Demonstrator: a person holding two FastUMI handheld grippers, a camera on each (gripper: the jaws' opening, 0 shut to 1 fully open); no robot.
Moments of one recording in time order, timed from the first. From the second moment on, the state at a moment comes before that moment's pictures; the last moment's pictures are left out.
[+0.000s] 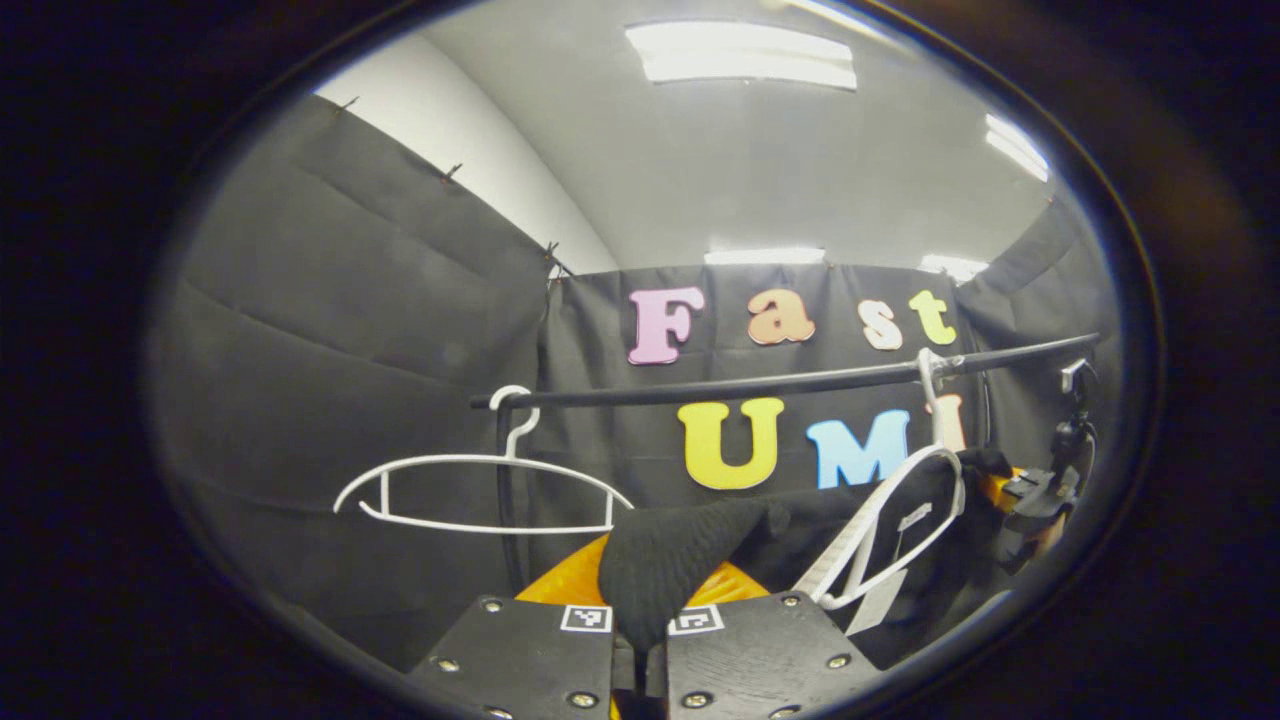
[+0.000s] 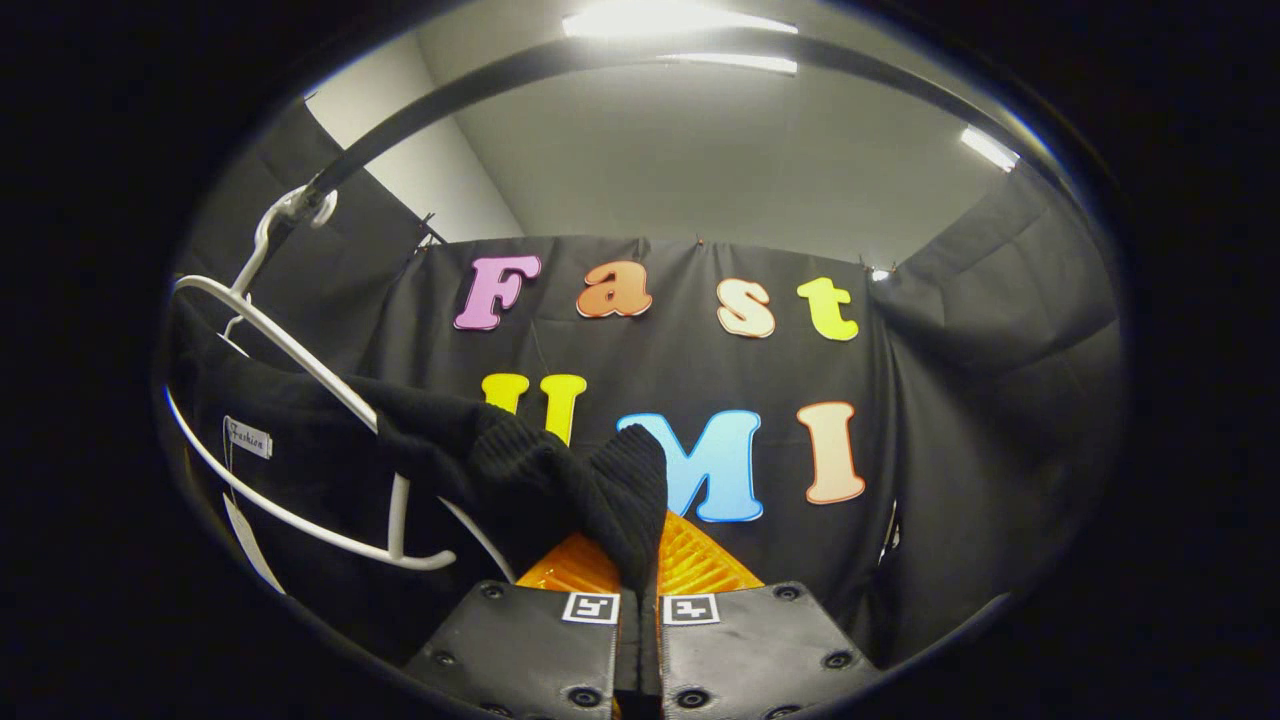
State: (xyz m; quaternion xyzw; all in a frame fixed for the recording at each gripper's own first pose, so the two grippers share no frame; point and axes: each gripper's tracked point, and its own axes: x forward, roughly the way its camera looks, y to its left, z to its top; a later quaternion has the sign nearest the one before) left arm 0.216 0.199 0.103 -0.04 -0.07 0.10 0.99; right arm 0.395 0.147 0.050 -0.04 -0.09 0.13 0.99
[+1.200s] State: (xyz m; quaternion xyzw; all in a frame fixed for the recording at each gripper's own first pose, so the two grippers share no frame) left arm 0.180 0.149 -0.048 -0.05 0.07 0.05 1.00; right arm 0.303 0.133 -0.089 -0.06 0.09 0.14 0.98
